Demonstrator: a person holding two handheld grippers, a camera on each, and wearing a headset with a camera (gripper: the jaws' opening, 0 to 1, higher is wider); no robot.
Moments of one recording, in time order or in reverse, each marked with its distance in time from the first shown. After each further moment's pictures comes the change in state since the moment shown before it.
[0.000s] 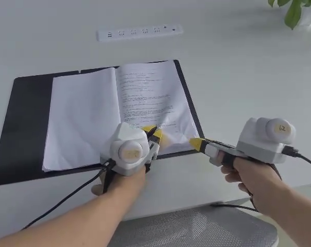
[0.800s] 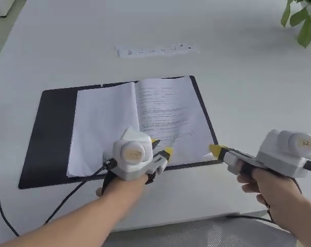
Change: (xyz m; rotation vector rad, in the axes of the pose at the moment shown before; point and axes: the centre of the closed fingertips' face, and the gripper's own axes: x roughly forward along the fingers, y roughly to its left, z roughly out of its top) left arm -0.051 0.013 0.009 0.020 0.102 -0.082; right arm -0.015 0.020 0.020 -0.008 -0.104 0.024
